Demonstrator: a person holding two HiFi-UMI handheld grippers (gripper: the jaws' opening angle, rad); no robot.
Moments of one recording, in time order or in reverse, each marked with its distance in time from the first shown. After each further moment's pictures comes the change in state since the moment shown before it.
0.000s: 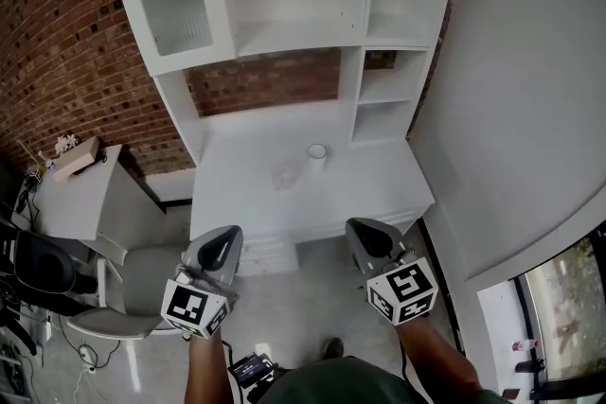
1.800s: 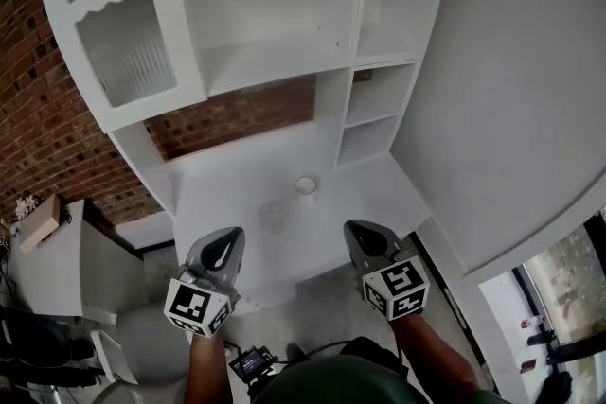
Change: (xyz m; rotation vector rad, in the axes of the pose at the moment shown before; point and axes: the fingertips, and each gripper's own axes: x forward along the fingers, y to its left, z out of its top) left arm 0.148 0.148 -0.038 -0.035 -0.037 -0.223; right arm 0.165 -0.073 -0.006 0.043 0.083 -0.233
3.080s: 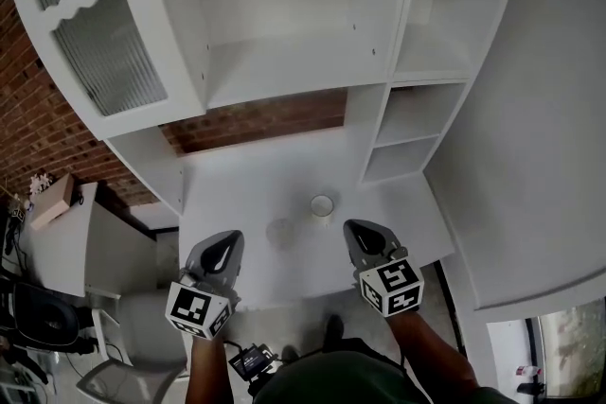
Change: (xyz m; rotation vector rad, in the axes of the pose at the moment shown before) left arm 0.099 0.057 -0.036 -0.020 0.113 0.182; right arm 0.134 -0.093 -0.026 0.027 0.043 0.172
